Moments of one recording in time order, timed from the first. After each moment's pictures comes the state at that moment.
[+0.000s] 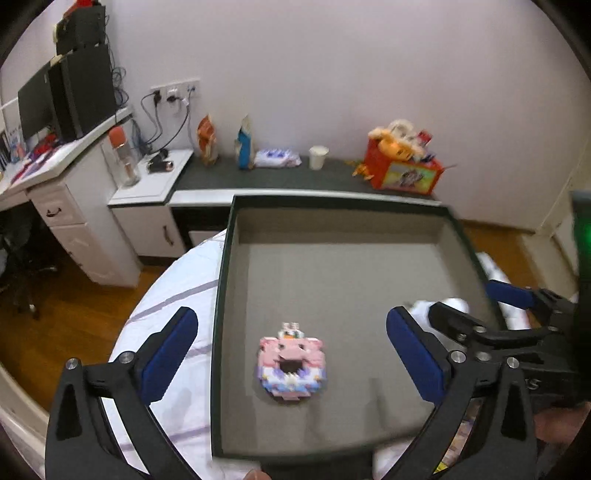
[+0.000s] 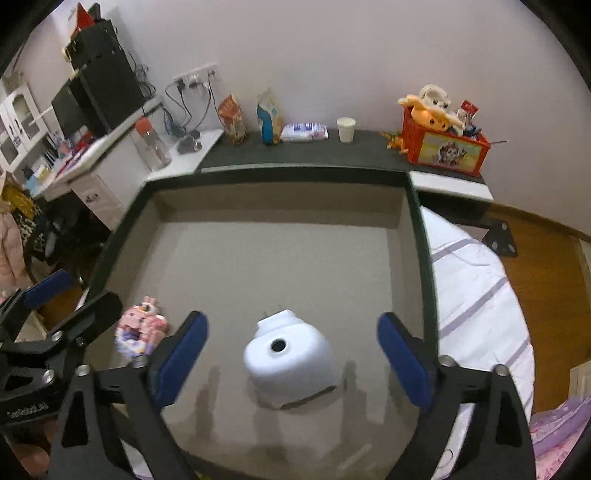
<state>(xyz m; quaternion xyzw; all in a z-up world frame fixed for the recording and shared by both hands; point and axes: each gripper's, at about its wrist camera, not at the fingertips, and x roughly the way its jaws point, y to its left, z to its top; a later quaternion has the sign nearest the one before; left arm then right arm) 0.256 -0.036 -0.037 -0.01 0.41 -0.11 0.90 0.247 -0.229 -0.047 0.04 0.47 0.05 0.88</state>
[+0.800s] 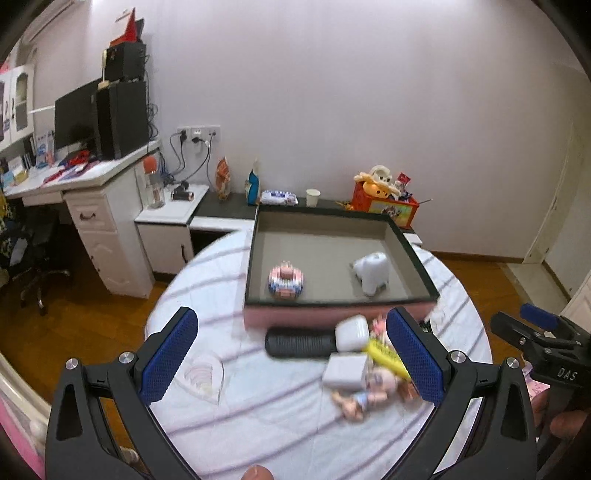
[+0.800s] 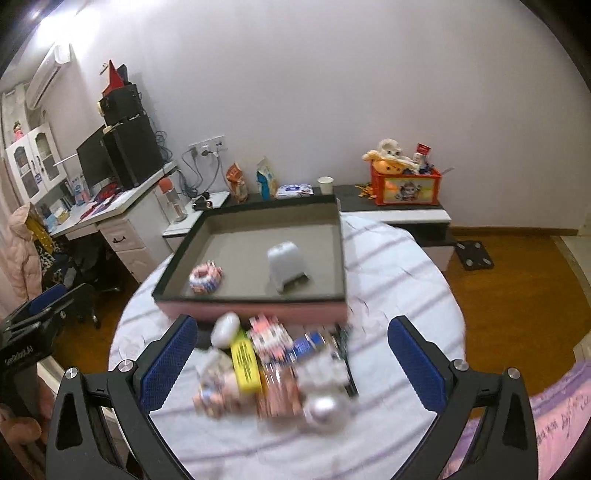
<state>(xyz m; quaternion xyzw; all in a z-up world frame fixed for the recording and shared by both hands) 0.066 0.002 0.016 -0.03 0.33 -0.09 0.94 0.040 -0.252 0.018 0.08 0.36 0.02 0.93</state>
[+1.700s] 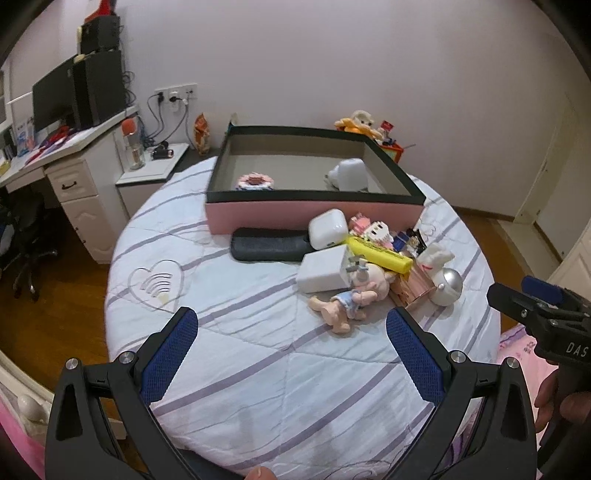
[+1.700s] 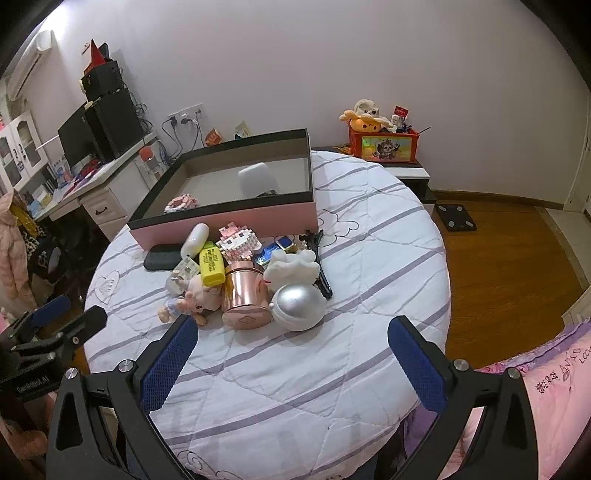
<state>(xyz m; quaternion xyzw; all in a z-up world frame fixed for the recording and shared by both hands) 0.026 -0.029 -0.061 0.00 0.40 -0.13 0.91 -0.010 -0.262 -0.046 0.08 0.41 -0.01 0.91</state>
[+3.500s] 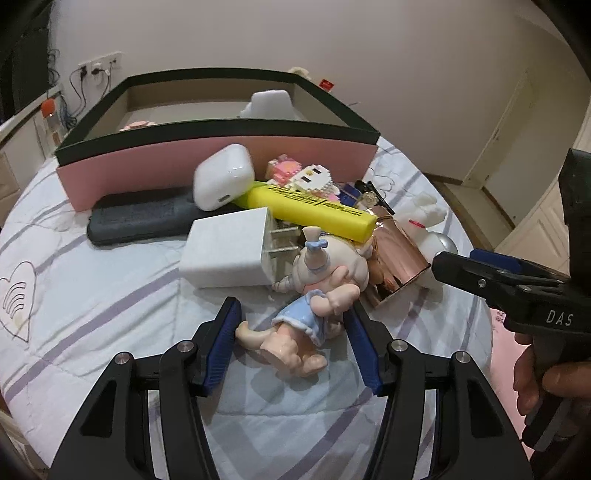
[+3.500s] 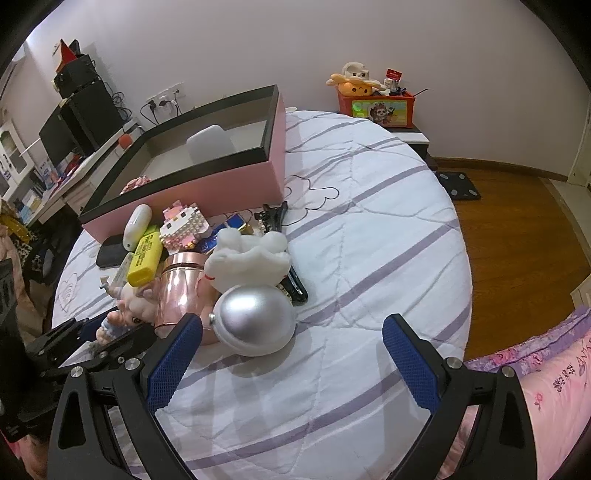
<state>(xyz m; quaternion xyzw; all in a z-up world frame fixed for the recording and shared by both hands) 0.069 -0.089 -0.132 0.00 0.45 -0.26 0.86 0.036 -0.297 -0.098 0.11 0.46 -0.01 0.88</state>
